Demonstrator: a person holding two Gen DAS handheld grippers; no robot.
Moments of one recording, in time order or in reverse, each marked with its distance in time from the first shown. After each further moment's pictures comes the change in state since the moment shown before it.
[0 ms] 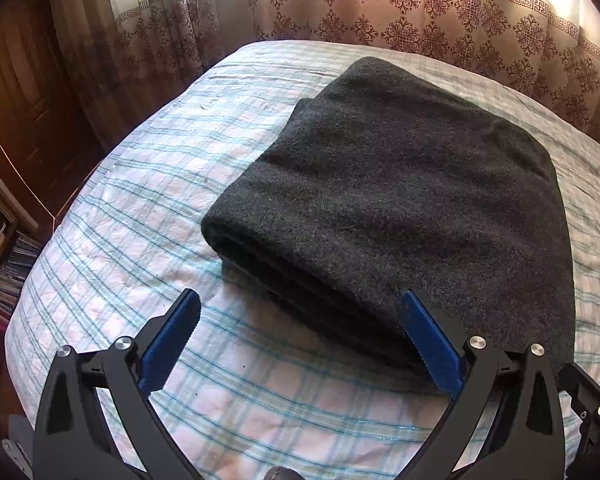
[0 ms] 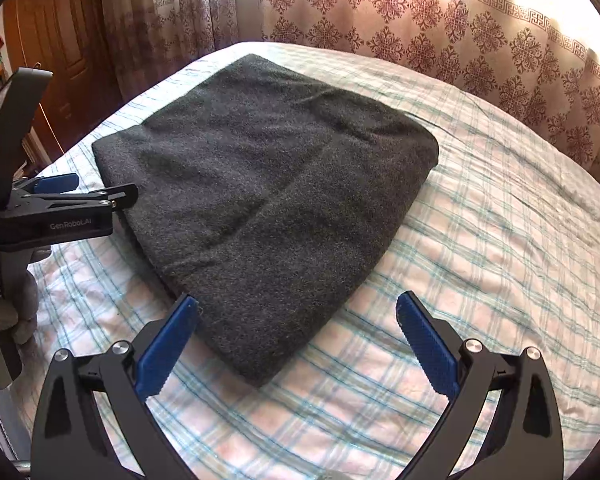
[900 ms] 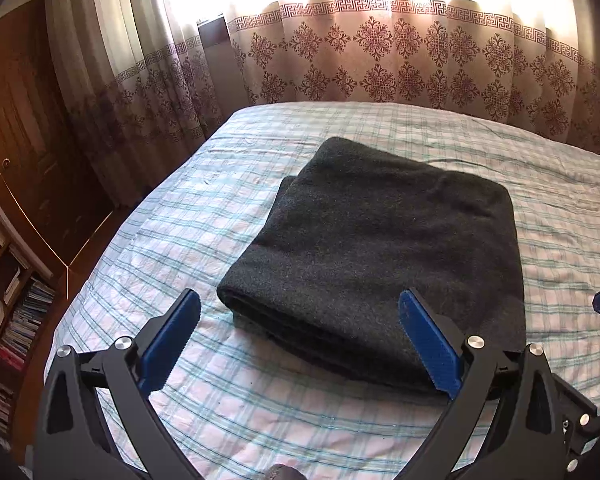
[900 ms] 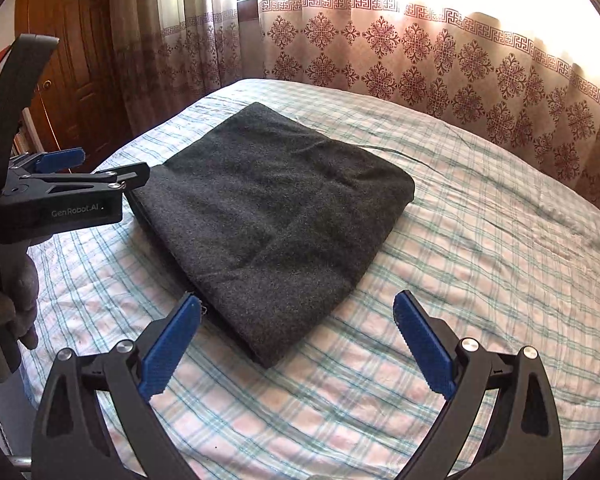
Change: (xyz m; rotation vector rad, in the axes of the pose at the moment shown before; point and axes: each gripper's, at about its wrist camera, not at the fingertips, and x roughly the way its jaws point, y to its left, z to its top) left arm -0.070 -0.024 0.015 0.074 -0.135 0.027; right arm -0.043 -0.013 0.006 0.019 -0.074 0.005
